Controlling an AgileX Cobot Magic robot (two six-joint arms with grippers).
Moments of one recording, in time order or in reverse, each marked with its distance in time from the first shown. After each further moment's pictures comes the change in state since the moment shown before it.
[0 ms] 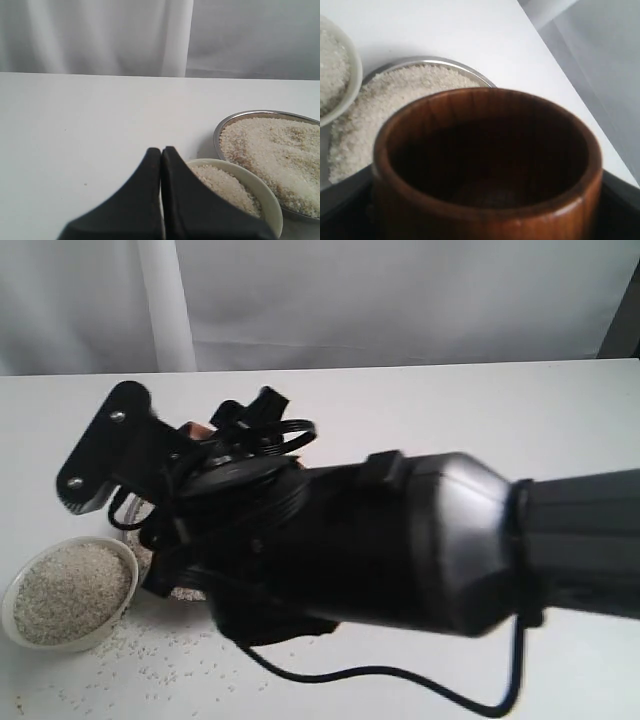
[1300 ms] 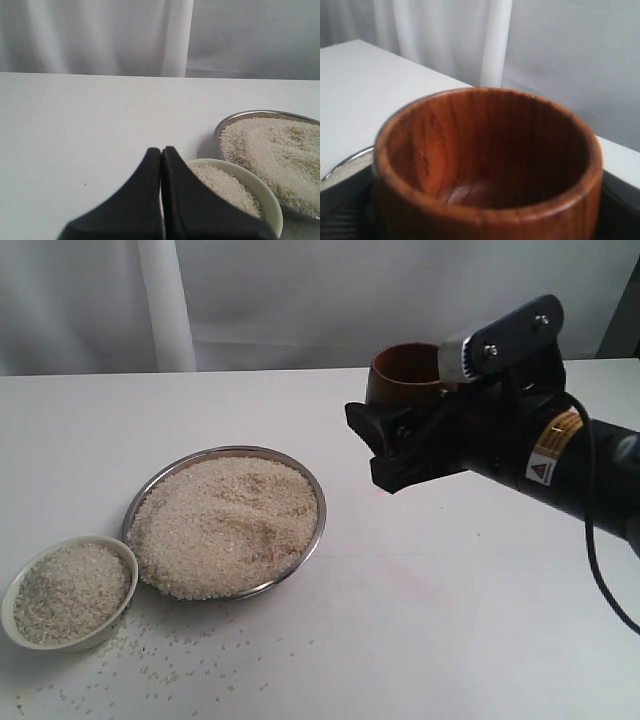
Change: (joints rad) left arm 0.000 0.000 0.000 0.000 0.000 0.000; right arm -0.637 -0.437 0.664 0.900 -1.135 -0.670
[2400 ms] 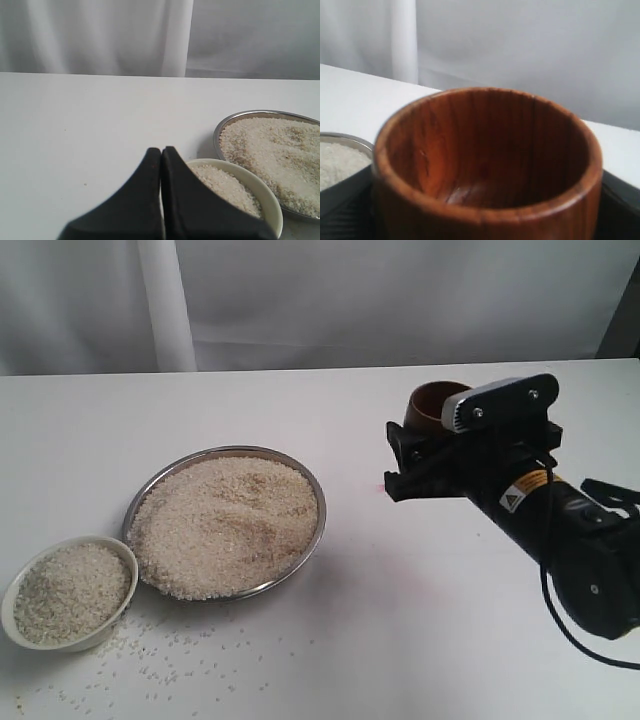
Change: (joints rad) left arm 0.000 0.000 0.000 0.000 0.000 0.000; right arm 0.000 0.308 0.073 0.484 -0.397 -0.334
